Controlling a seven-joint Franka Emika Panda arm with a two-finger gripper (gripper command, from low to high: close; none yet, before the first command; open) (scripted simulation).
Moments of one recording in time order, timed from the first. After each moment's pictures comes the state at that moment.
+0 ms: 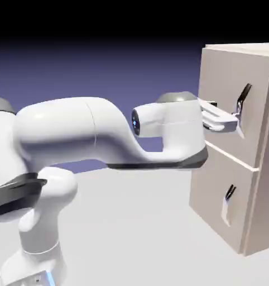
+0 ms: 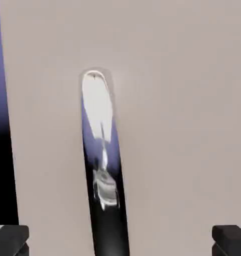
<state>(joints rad) 1.11 -0.99 -1.20 -2.23 -2.89 2.91 -0.35</state>
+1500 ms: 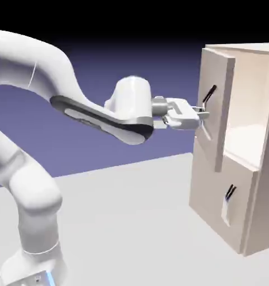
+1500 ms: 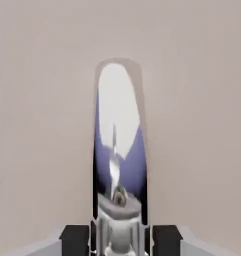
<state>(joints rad) 0.18 -0.64 -0.26 -2.58 -2.37 2.55 -0.06</state>
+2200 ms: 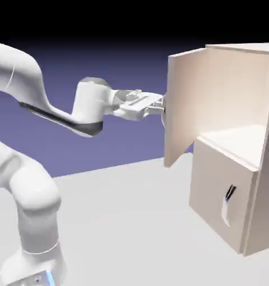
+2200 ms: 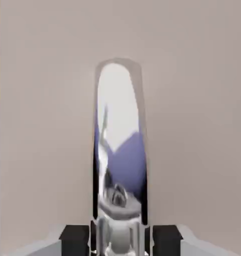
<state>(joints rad) 0.20 -0.70 0.30 -2.66 -1.48 1.84 -0.36</state>
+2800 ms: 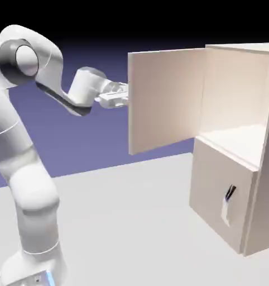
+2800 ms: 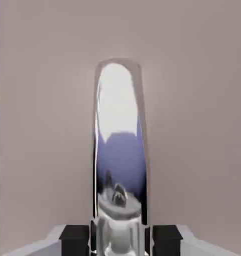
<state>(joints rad) 0.13 -0.19 0.71 -2.19 -1.14 1.06 -0.24</state>
